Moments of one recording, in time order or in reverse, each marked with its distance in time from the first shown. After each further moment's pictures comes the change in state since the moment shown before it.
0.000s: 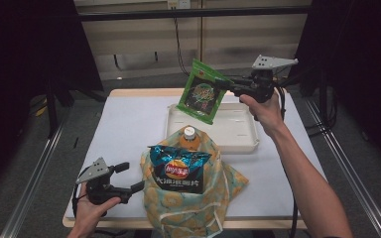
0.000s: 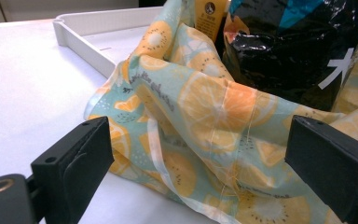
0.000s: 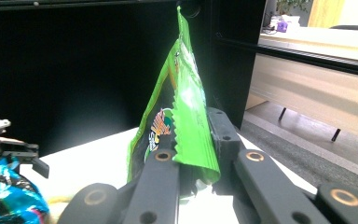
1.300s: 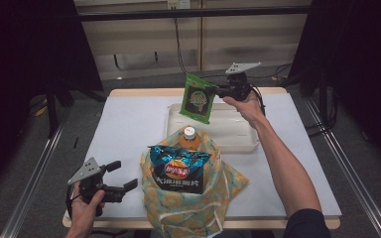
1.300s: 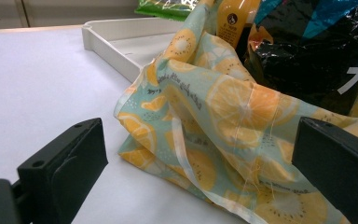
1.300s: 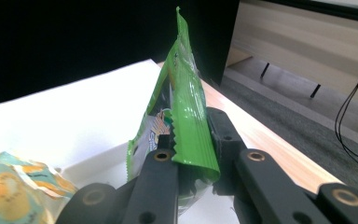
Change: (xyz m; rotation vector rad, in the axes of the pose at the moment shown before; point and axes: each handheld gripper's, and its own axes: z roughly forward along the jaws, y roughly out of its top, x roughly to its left) left arm 0.009 -0.004 -0.012 -0.035 0.063 -0.025; right arm -0.060 -0.054 0.077 0.205 -0.079 -0.018
